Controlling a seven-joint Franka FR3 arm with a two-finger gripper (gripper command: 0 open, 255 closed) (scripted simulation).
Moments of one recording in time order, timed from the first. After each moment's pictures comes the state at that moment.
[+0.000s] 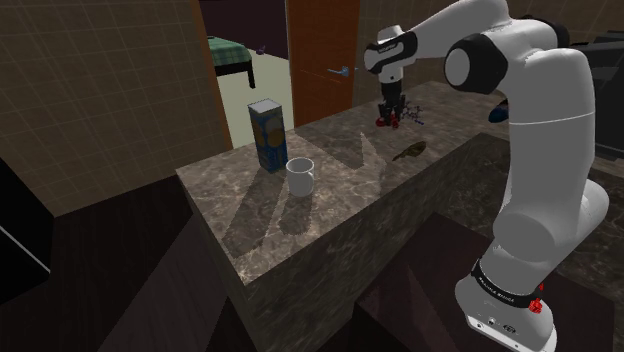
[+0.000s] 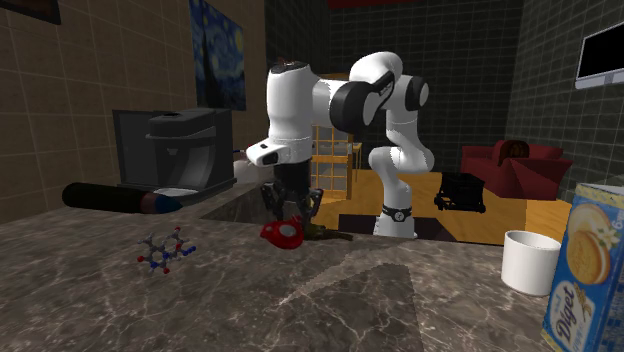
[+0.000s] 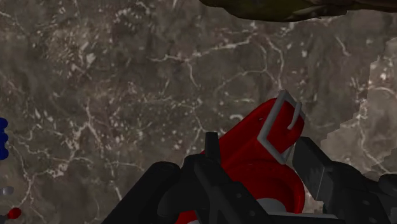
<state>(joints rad) -0.26 0.46 -0.32 -1.48 -0.01 1.75 -0.43</state>
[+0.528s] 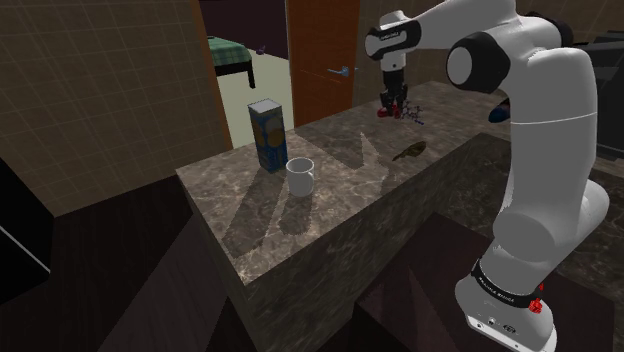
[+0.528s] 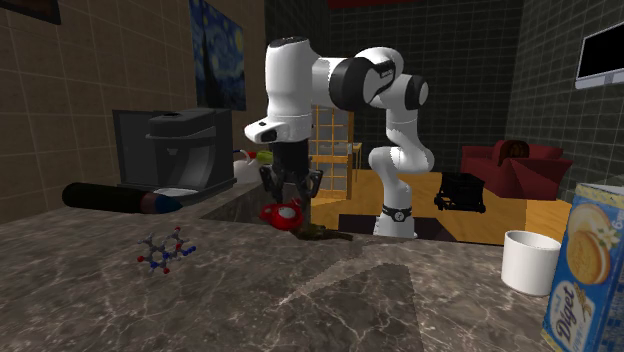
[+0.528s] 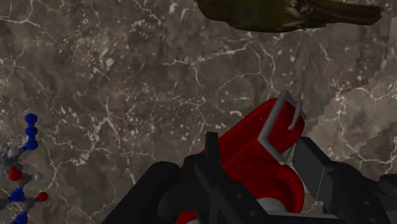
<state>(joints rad) -0.27 0.45 -0.32 -1.39 -0.02 1.65 -0.44</state>
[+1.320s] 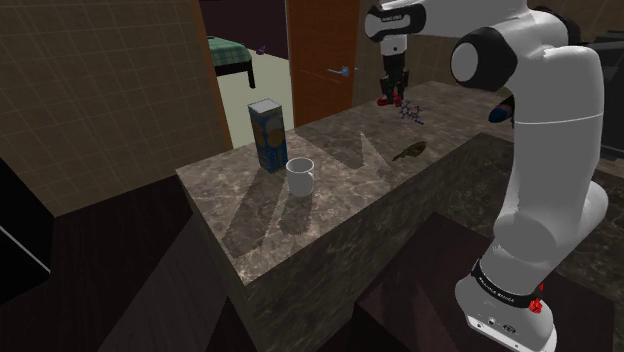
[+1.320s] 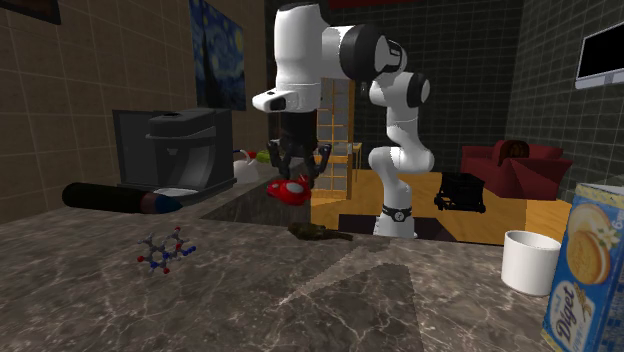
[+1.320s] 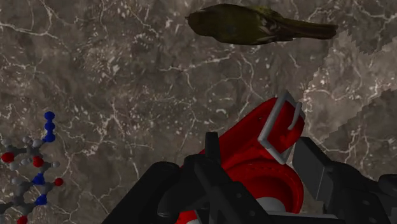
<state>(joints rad) -0.25 0.41 -0.32 -1.30 -0.03 1.52 -0.43</state>
